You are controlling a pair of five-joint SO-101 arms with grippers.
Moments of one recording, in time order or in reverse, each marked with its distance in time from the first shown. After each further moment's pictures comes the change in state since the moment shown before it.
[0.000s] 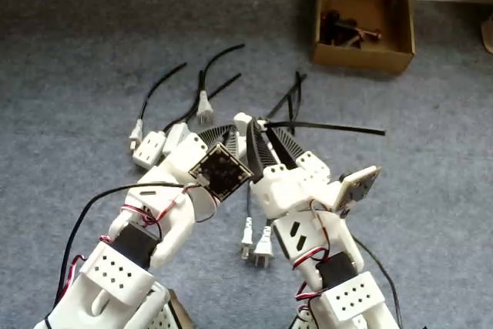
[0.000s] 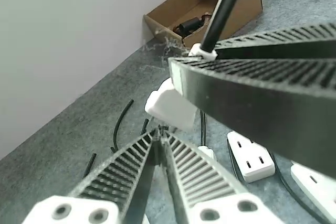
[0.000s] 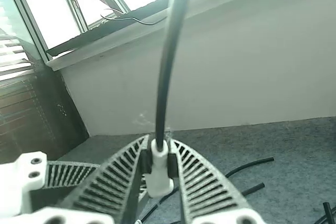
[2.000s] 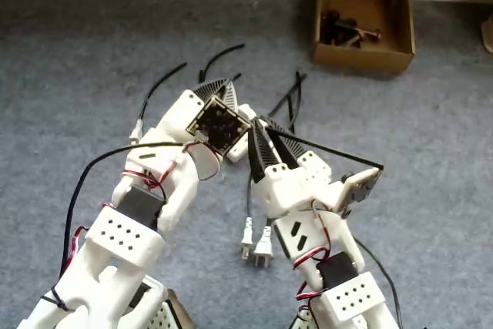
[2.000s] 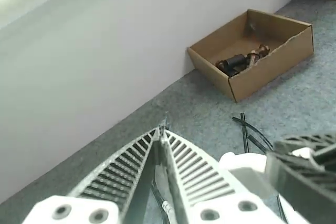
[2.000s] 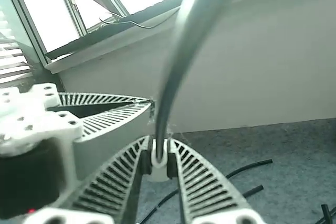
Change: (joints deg) left arm -5.1 17.3 -15.7 -9.1 0.0; right arm 0.5 -0.1 0.0 -0.4 -0.1
